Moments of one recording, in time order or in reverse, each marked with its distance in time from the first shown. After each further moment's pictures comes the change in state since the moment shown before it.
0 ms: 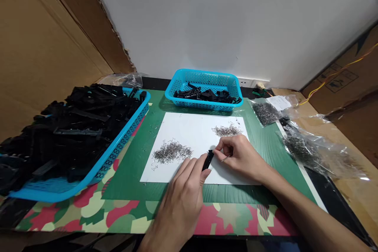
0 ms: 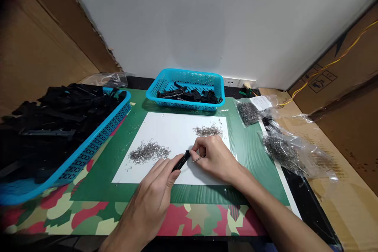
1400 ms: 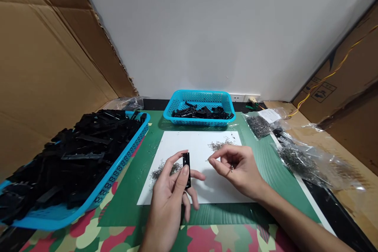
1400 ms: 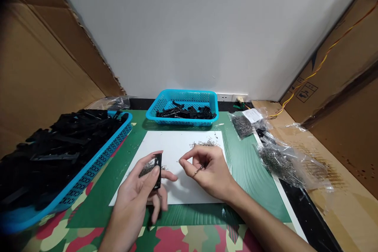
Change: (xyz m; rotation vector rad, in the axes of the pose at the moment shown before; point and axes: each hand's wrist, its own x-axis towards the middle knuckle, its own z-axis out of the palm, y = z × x) left_hand 0.025 0.011 -0.026 -0.965 0.171 -0.582; right_hand 0.000 -0.013 0.004 0.503 0.287 -0.173
